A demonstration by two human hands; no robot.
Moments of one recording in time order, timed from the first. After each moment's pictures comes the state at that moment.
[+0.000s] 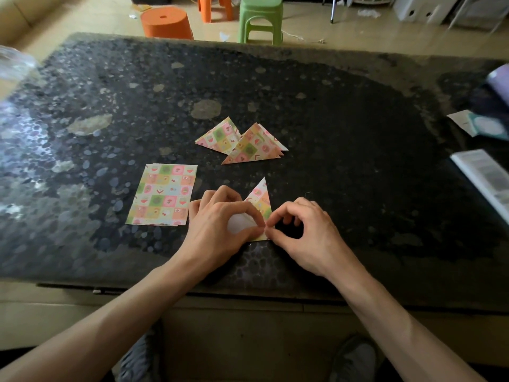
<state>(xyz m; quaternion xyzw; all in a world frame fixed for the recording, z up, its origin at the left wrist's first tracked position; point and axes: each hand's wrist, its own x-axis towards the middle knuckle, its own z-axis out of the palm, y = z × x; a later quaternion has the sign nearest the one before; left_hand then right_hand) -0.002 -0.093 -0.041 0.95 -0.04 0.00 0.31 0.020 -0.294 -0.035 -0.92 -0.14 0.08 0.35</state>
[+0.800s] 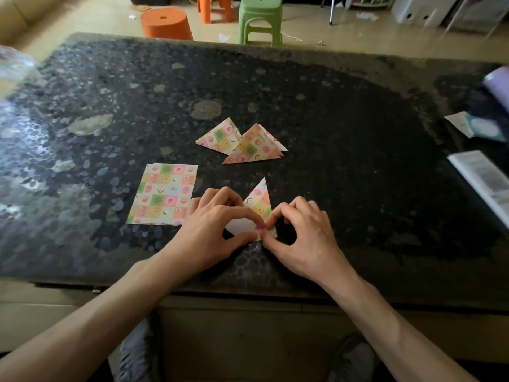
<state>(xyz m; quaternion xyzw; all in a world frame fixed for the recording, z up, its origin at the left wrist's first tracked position) -0.002 -0.078 -0.039 0.96 -0.12 -0.03 0.26 0.013 -0.287 -0.049 -0.95 -0.17 0.02 0.27</state>
